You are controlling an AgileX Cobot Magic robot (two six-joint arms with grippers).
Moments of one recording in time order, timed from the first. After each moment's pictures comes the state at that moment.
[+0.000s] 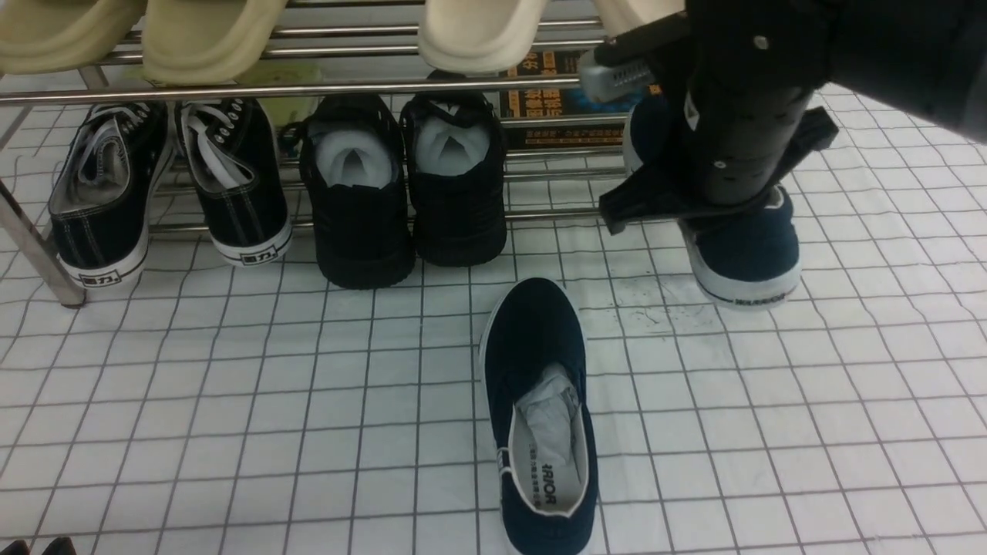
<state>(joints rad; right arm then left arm) 0.69 1.74 -1.65 -0.29 1.22 0.43 -0.07 -0.01 0.02 0.20 0.39 -0.20</state>
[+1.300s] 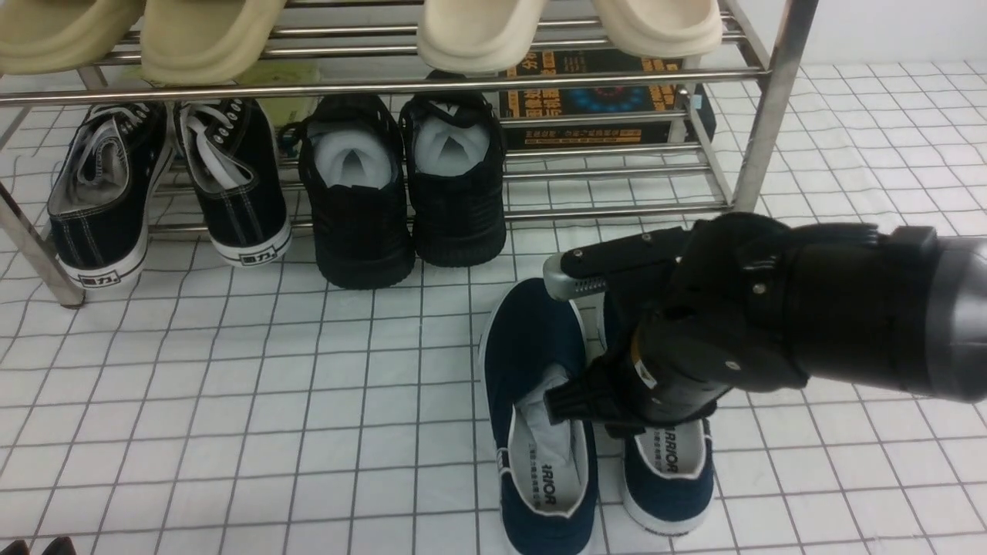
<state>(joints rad) 0.82 1.73 -1.19 -0.29 0.79 0.84 -0.07 -0.01 0.02 0.20 0.39 -0.20</state>
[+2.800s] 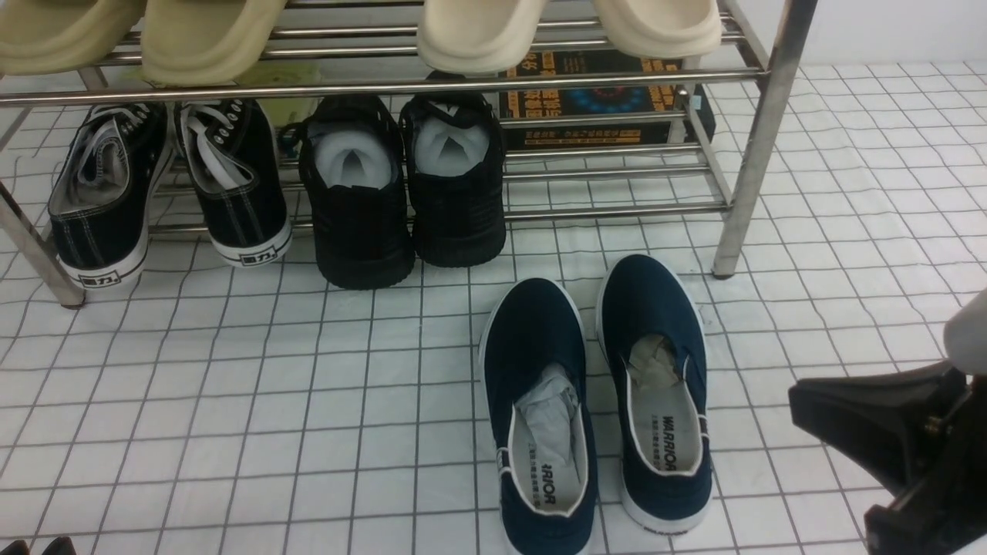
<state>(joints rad) 0.82 0.79 -0.59 -0.19 0.36 0.43 -0.07 -0.01 0.02 0.20 0.39 -0.20</state>
